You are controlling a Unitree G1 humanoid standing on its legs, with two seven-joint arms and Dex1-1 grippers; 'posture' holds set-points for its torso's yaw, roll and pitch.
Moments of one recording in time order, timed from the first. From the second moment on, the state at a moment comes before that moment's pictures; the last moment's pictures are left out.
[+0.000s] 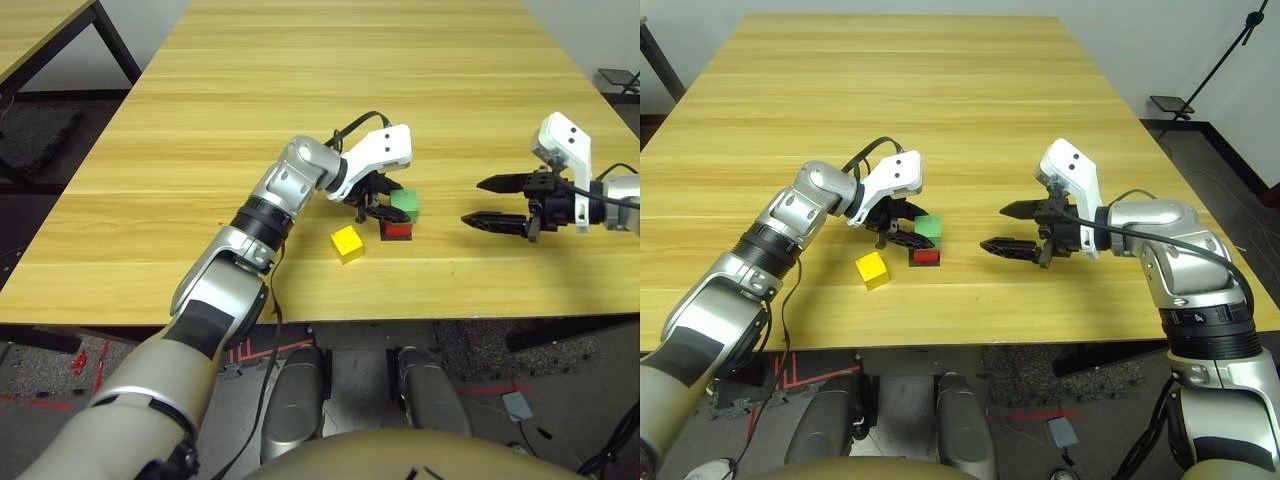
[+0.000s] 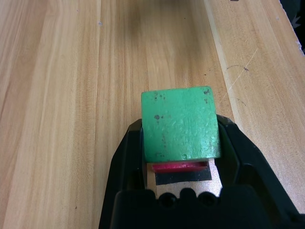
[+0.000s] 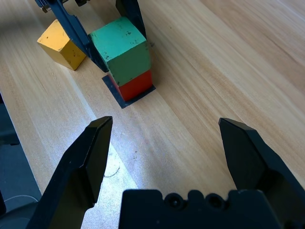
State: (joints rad) left arm -0.98 0.24 -0.41 0.61 0.03 0.29 -1.25; right arm -0.49 -0.87 0.02 -0.02 0.38 0.74 1.16
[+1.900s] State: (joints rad) left arm -0.46 0.58 -0.39 -0.40 -0.27 1.14 -0.70; right arm -0.56 -0.88 0.10 0.05 0.37 0.71 1.23
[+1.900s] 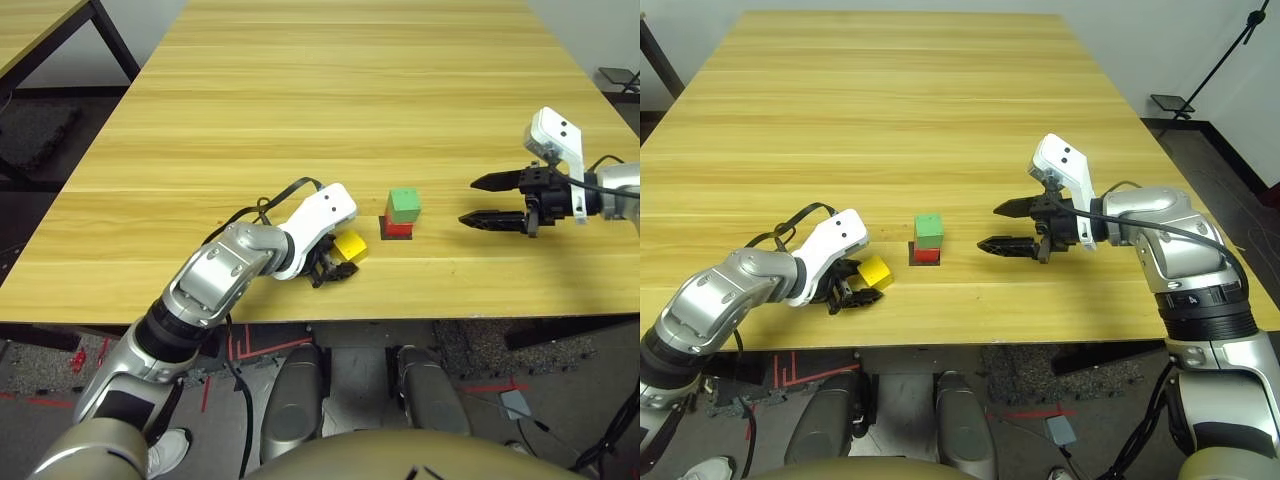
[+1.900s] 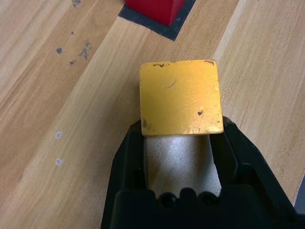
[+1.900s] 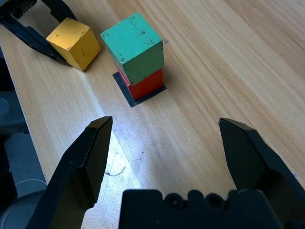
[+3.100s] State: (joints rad) left arm -1.16 0.44 -0.57 0.19 -0.16 0.88 -1.17; right arm -0.44 -0.89 0.06 -0.05 0.41 0.76 1.18
